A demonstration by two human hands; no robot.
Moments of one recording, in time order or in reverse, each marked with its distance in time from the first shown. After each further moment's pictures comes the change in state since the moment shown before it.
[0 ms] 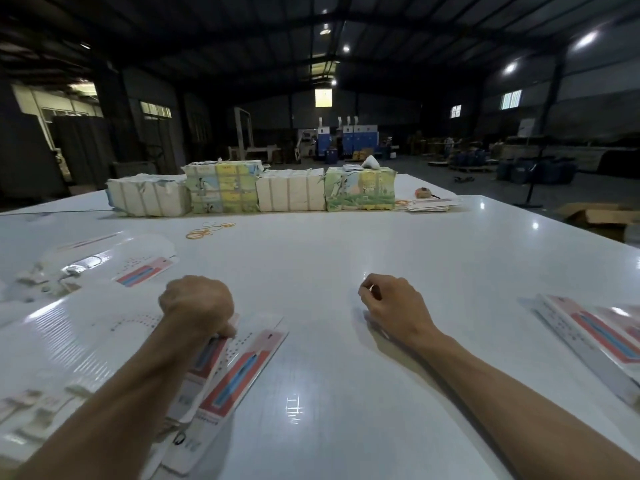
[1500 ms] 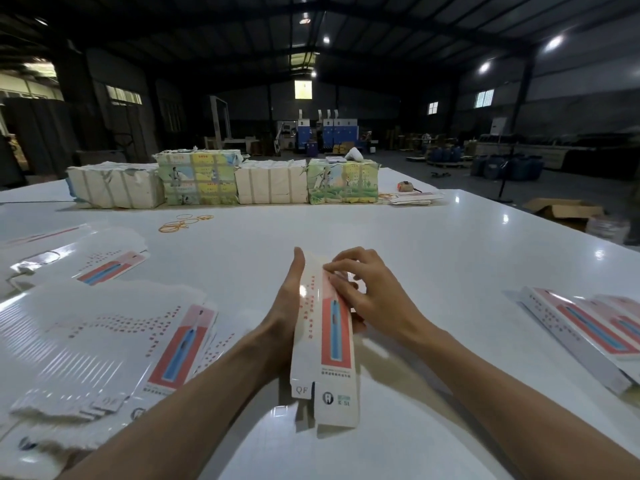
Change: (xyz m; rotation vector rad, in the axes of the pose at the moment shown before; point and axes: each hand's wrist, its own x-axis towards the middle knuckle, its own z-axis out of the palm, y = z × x) left_hand -0.001 0.117 0.046 -1.916 -0.553 0.650; right_hand 0.002 -0.020 -0.007 0.245 -0.017 -0.254
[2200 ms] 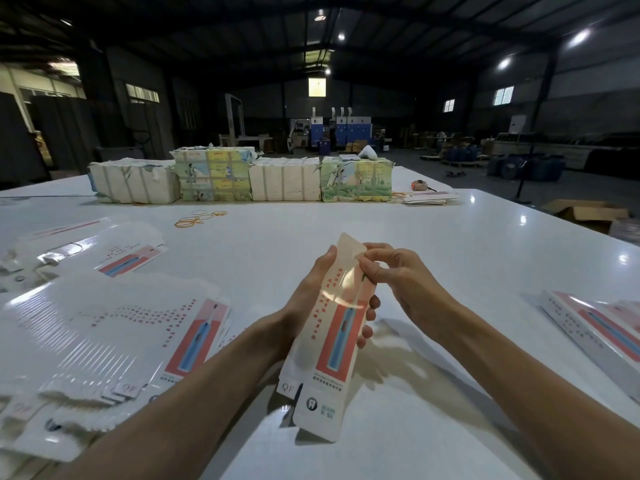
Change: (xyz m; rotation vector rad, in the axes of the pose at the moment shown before) left_hand -0.002 0.012 0.008 0.103 -0.254 -0.077; right_hand 0.006 -0.008 -0.026 0.610 -0.032 0.302
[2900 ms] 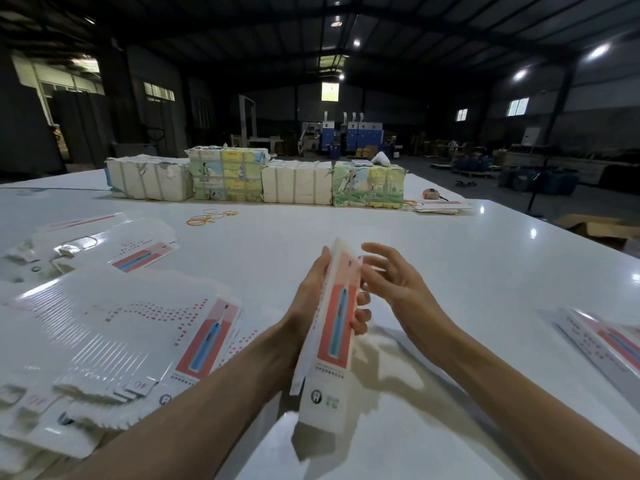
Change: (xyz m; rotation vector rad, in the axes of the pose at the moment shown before) left_hand 0.006 -0.007 -0.012 -0.304 0.085 0.005; right_hand -0.008 0.006 0.021 0.069 0.007 -0.016
